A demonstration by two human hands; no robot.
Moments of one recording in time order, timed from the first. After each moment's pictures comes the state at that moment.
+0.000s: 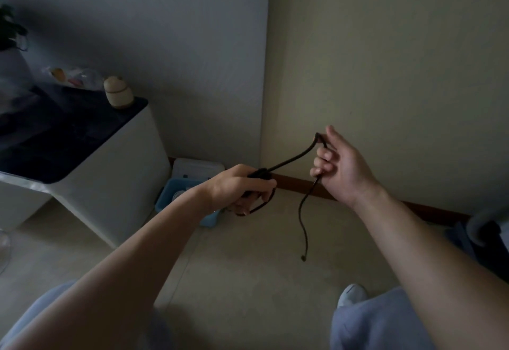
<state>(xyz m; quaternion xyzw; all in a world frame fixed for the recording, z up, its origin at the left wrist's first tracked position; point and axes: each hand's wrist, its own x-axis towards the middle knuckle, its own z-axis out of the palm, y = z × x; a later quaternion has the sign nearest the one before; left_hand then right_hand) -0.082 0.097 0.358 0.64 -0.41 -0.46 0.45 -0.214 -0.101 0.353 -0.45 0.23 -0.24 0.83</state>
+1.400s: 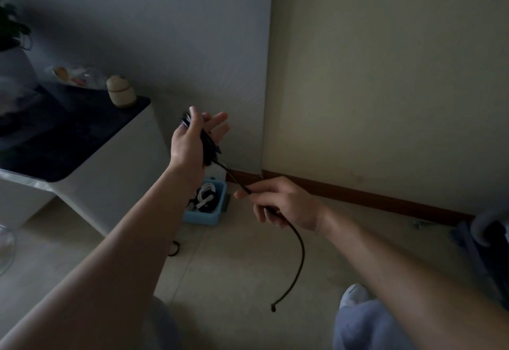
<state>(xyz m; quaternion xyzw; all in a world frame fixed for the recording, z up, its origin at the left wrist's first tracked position) -0.035 0.102 0.374 0.54 -0.14 -0.20 0.81 -0.207 -0.015 0.346 -0.75 0.08 0.05 0.66</state>
